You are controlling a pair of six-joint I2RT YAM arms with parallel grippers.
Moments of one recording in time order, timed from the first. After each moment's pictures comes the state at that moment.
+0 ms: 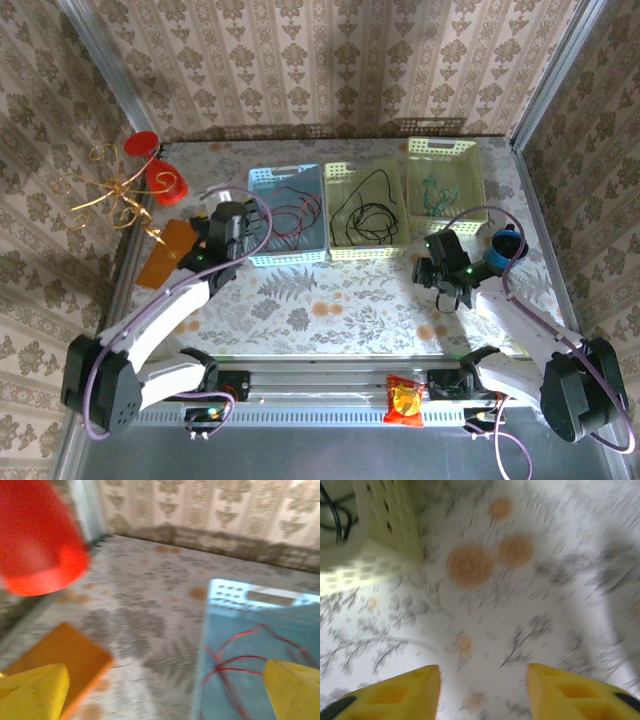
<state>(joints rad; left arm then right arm) -0.51 1.07 0.71 -0.10 -0.70 -0.35 0.34 1.07 0.62 -0.56 0.22 0.55</state>
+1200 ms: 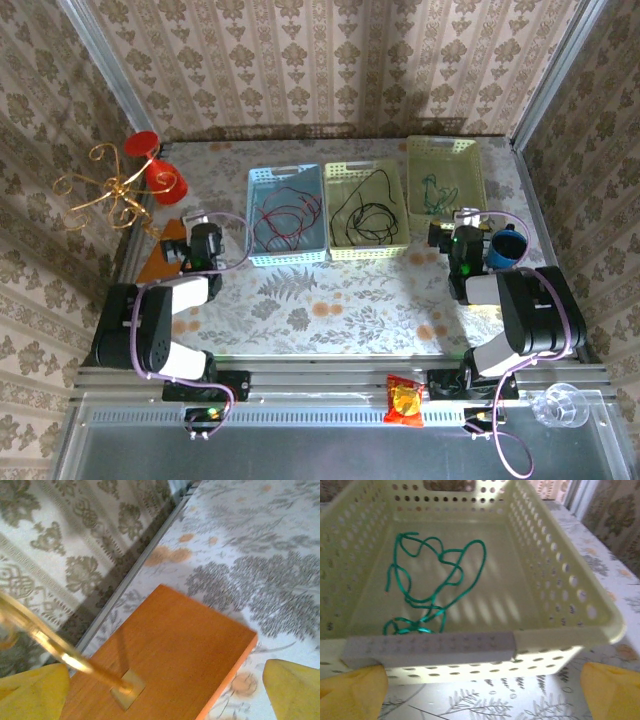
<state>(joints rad) -0.15 1.45 0.44 0.54 -0.64 0.03 0.03 1.52 0.37 0.78 0.27 0.03</state>
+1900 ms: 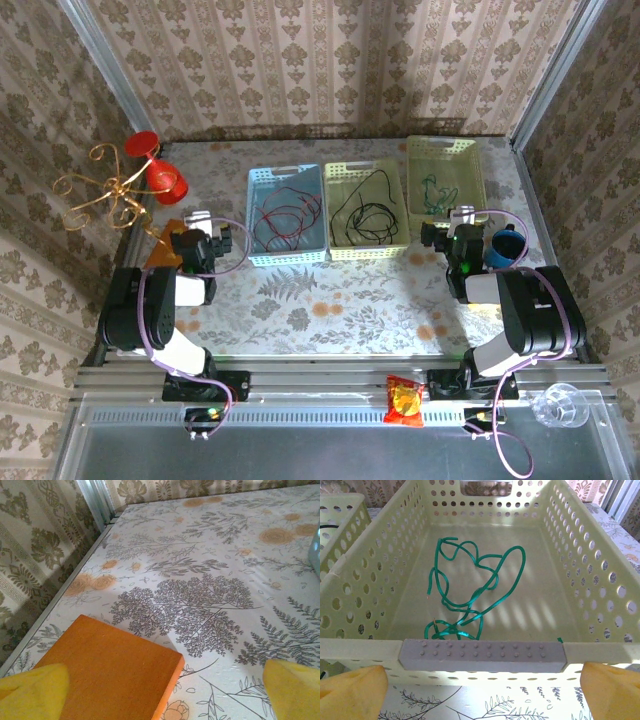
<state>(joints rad) -0.05 1.56 0.37 0.85 -0.23 0.09 0.03 1.52 0.38 0.78 0.17 0.03</state>
